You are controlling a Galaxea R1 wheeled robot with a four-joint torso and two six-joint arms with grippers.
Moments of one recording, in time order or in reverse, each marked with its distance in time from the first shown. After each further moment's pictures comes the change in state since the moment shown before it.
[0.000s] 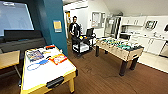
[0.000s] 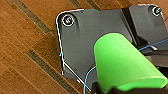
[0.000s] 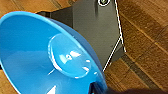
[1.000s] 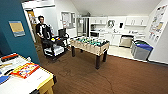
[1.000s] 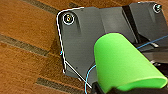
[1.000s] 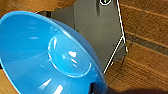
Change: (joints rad) left arm 0.008 0.000 -0.008 0.015 -0.001 0.001; right arm -0.003 0.013 -0.007 0.000 0.000 0.000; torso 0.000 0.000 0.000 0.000
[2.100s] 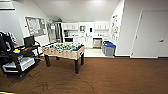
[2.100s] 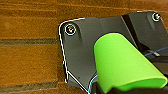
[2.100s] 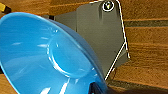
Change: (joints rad) left arm 0.006 0.000 0.000 0.000 -0.003 0.000; right arm -0.016 0.000 -0.002 -0.016 -0.009 0.000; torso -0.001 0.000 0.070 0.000
